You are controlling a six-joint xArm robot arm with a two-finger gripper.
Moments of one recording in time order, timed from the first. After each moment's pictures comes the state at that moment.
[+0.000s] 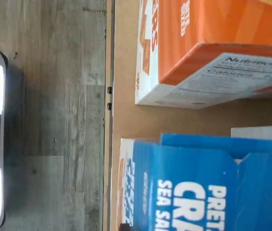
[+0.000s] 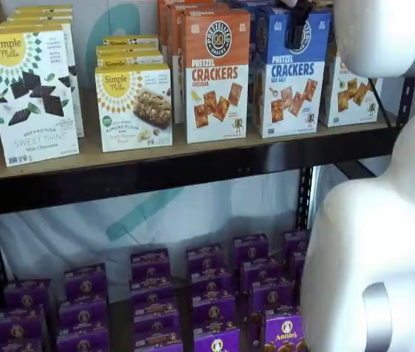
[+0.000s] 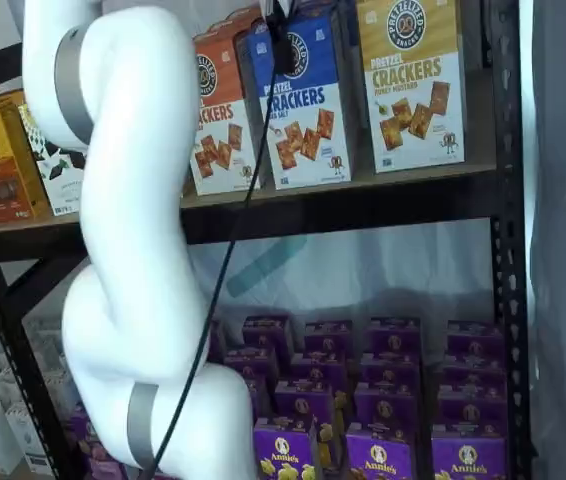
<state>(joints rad) -0.13 -0.12 -1.78 0.08 1.76 -1.67</state>
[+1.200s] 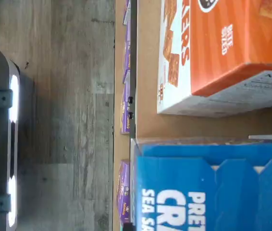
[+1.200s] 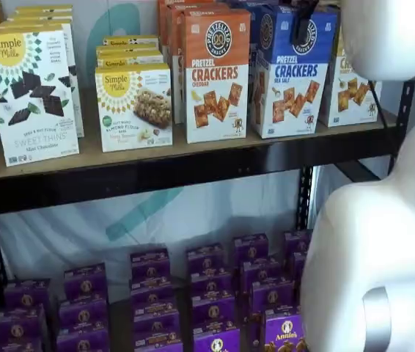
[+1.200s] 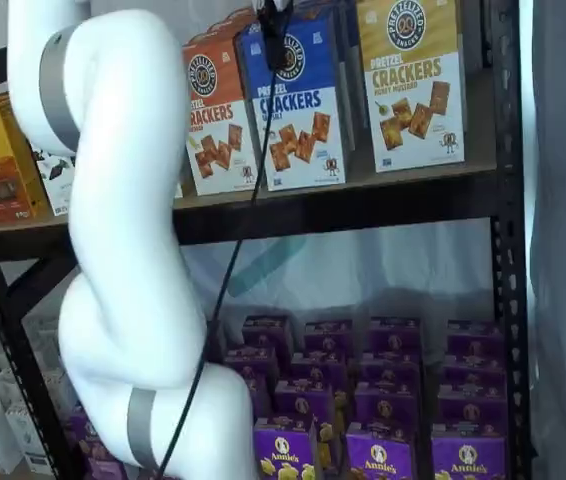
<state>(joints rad) -0.15 -0.18 -1.75 0.11 1.81 -1.68</state>
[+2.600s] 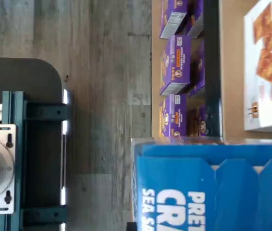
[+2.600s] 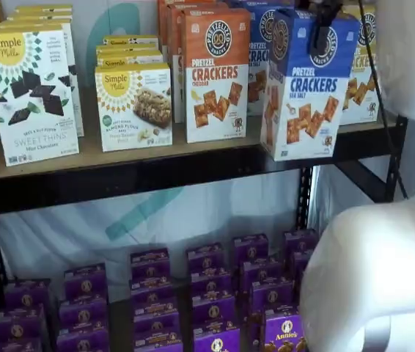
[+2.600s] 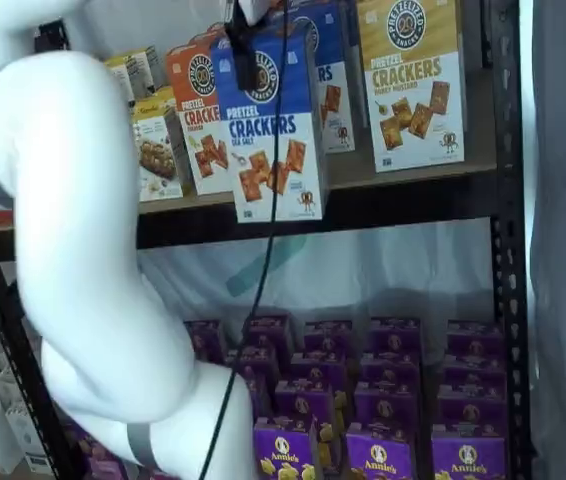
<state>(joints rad) -0.17 -0.45 -1.52 0.14 1.90 -1.69</state>
